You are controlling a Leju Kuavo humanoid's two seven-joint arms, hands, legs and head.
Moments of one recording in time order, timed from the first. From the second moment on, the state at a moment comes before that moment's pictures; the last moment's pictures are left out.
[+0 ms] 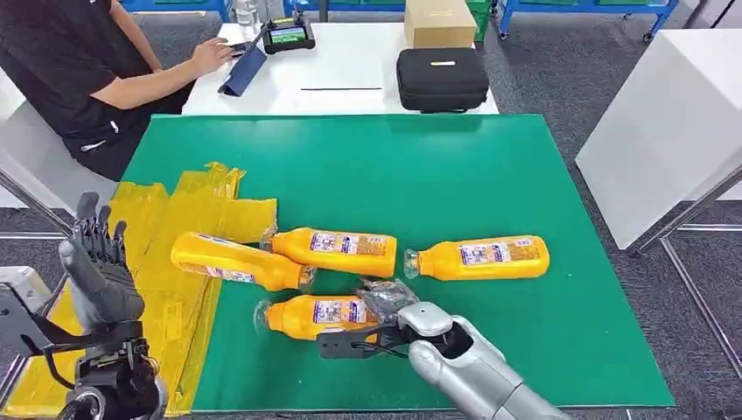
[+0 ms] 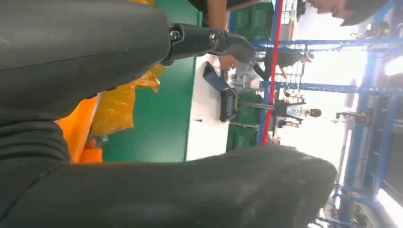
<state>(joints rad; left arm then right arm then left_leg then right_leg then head) 0.10 0.08 -0.20 -2.00 0.15 0.54 -0.14 -0.44 0.00 0.92 -0.97 0.83 0.23 0.24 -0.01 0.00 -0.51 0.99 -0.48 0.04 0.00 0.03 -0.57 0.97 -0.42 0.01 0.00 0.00</state>
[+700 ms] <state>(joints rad) 0.13 0.09 -0.21 -2.00 0.20 0.53 -0.16 -0.38 -0.05 0.88 -1.07 0.69 0.22 0.24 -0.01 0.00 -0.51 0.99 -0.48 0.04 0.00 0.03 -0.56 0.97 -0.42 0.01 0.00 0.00</state>
